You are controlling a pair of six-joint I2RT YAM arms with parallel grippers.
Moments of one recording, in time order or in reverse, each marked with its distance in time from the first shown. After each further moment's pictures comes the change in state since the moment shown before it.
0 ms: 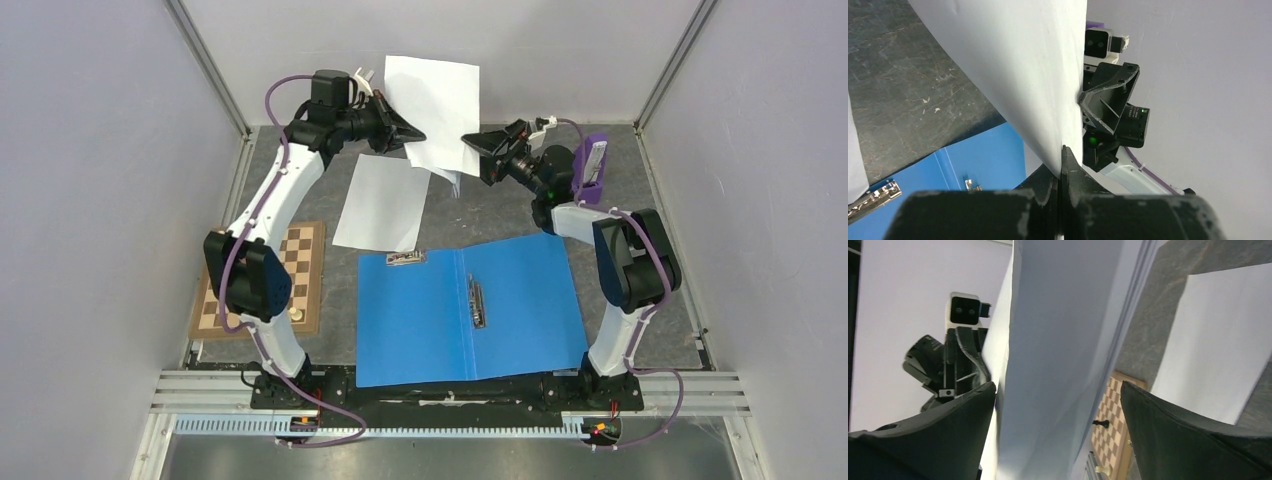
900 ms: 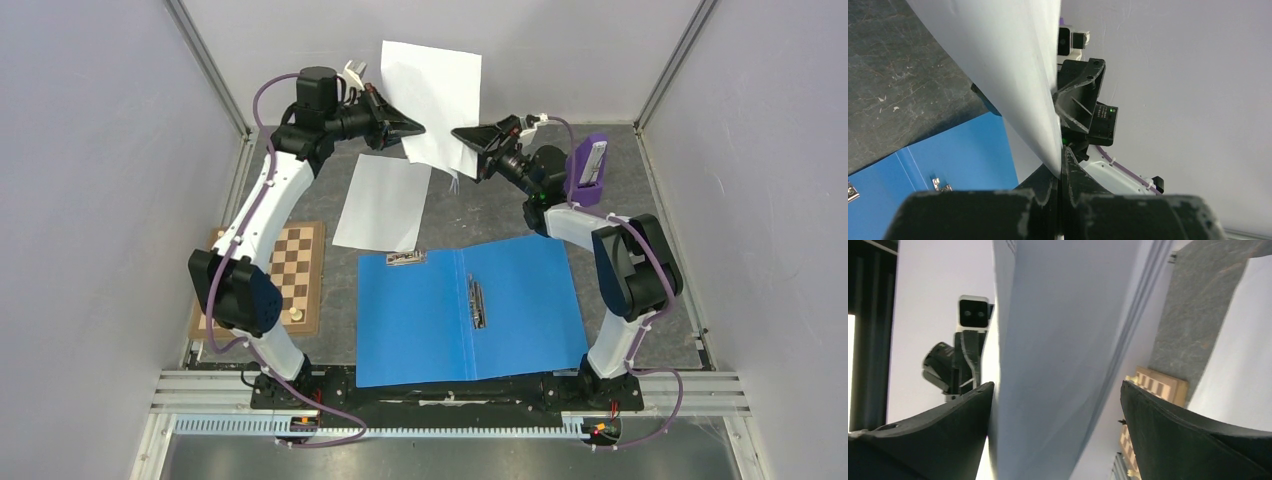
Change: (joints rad) left arm 0.000 -0.113 -0.058 0.083 0.053 -0.106; right arm 0.078 -0.054 0.008 0.027 0.063 0.098
